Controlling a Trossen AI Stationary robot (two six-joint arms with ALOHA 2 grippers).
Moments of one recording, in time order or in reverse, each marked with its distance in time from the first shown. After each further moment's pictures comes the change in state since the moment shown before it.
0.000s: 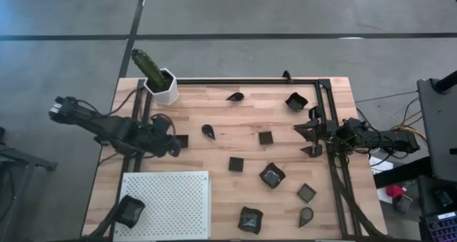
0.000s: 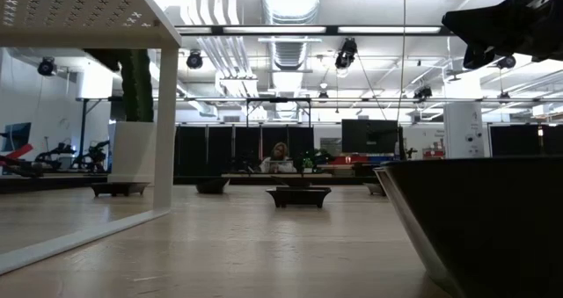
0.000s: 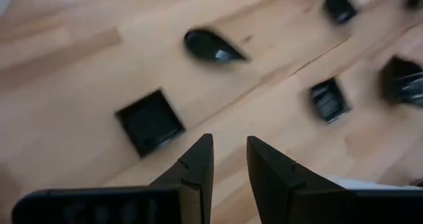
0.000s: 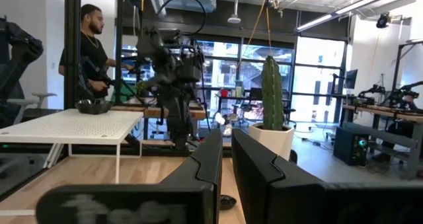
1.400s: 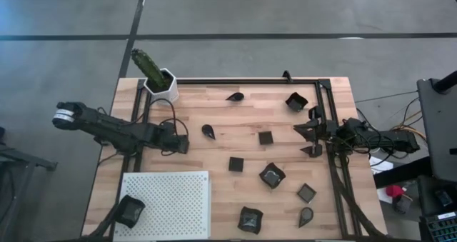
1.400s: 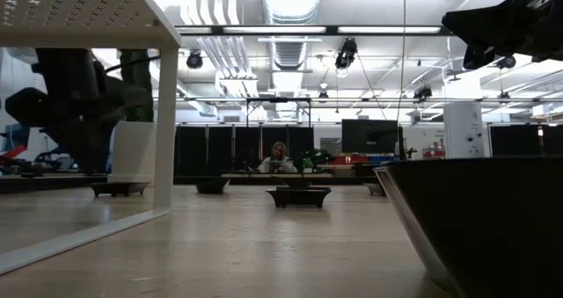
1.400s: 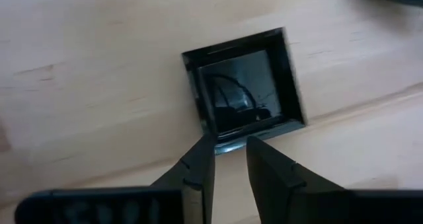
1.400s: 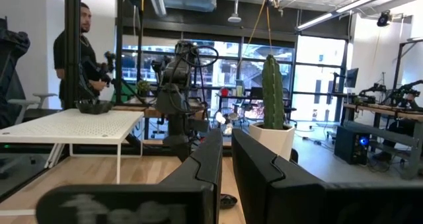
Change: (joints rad) left arm 0.219 0.152 -0.368 0.292 0.185 -0.091; right arm 0.000 0.000 0.000 -0.003 -0.001 0.005
